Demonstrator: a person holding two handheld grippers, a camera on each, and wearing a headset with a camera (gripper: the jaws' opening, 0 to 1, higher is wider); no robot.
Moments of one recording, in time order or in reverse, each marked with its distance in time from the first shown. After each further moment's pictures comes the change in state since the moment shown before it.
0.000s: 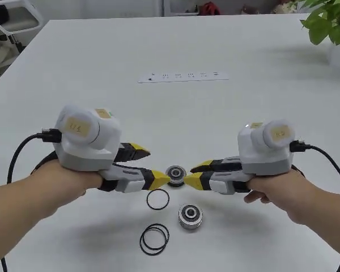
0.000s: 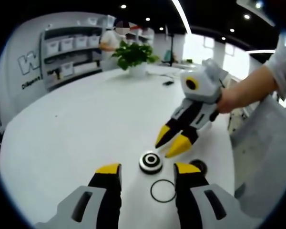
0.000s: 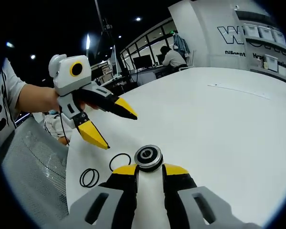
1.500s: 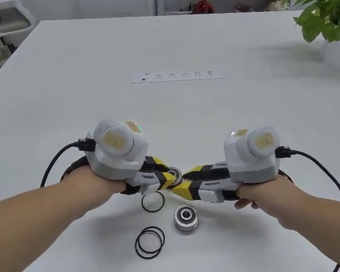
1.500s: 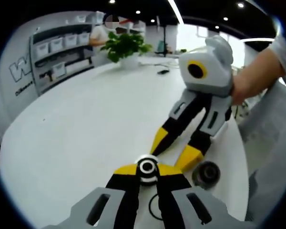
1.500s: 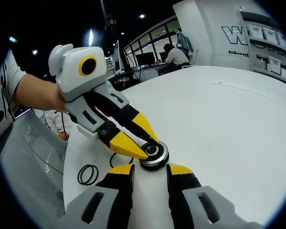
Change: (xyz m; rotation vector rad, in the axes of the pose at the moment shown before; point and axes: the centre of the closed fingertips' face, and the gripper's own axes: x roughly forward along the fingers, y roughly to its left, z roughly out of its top) left arm 0.046 -0.006 -0.011 0.078 0.066 -0.016; right arm 0.010 0.005 -0.009 -0.026 0.019 0.008
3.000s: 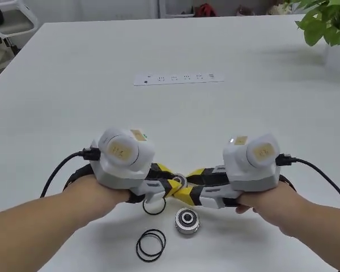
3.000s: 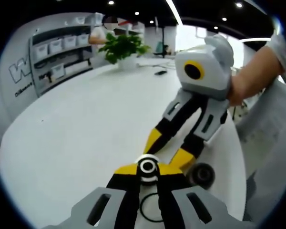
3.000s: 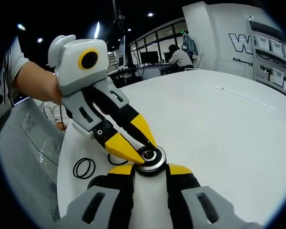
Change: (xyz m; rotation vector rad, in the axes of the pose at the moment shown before) left arm 0.000 -0.009 0.002 0.005 -0.014 -0.005; right arm 0.000 0.001 -0.003 -0.097 0.015 -0.020
